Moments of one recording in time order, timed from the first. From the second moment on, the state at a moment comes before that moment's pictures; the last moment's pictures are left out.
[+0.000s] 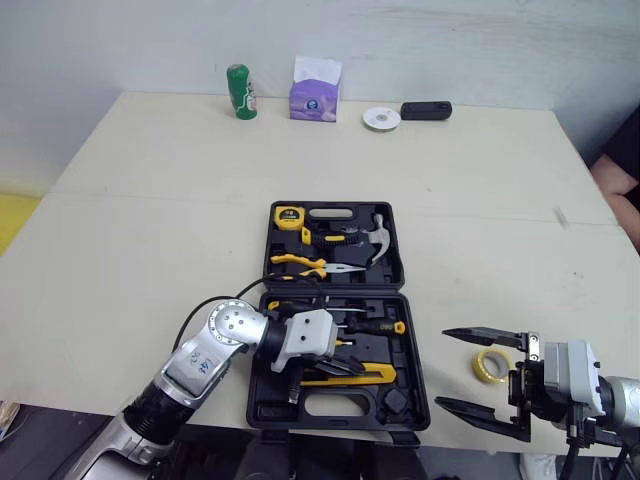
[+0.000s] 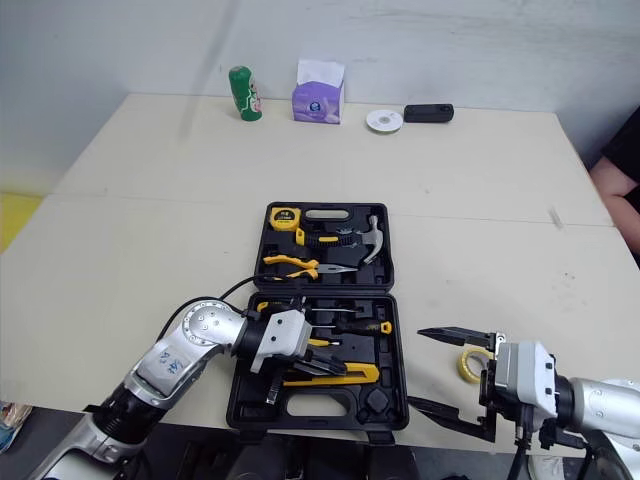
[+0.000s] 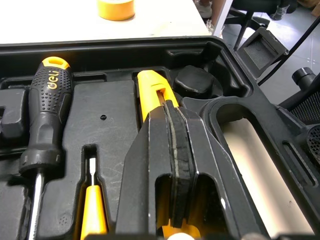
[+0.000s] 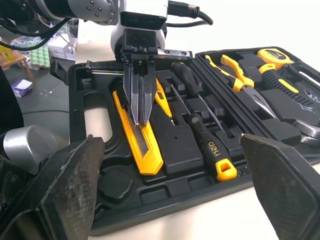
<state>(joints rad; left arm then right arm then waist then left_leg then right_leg) -0.36 0.51 -0.44 -0.25 -0.22 0.30 -1.11 0.42 -0.77 -0.35 -0.55 0.61 0.02 1.20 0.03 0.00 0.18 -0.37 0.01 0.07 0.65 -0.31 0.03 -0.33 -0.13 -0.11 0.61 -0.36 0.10</state>
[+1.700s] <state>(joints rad) -0.13 0.70 -0.23 -0.34 -0.30 0.46 -1.00 0.47 -0.76 -0.35 -0.57 0.61 0.02 1.15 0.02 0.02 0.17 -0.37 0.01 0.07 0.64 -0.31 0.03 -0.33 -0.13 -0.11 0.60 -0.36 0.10</state>
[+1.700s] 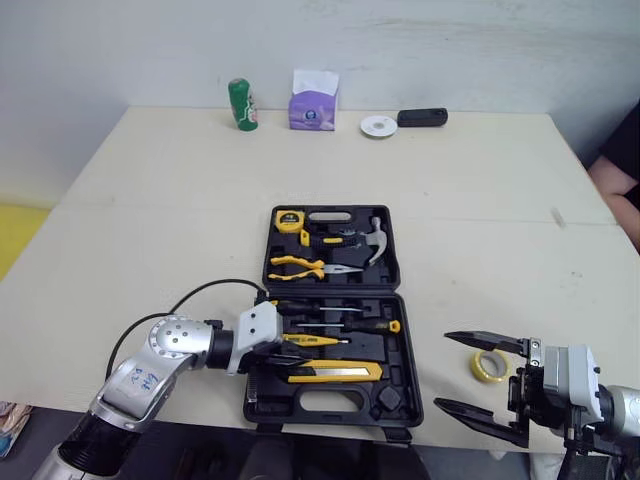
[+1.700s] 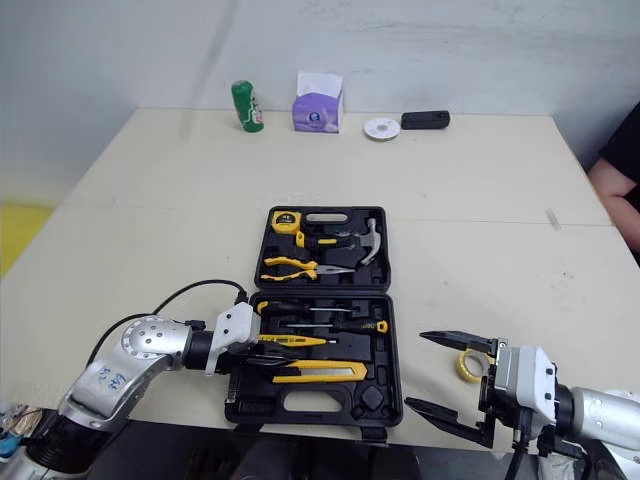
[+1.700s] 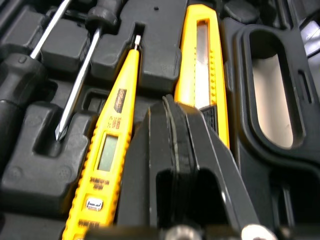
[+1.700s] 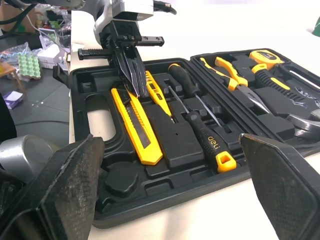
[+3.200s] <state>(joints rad) -0.08 0.72 0.59 0.56 -0.43 -0.22 -0.77 0.67 -0.56 -1.01 0.38 0.45 -0.43 0.80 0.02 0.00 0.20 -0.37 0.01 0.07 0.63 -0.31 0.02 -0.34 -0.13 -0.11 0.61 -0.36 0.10</state>
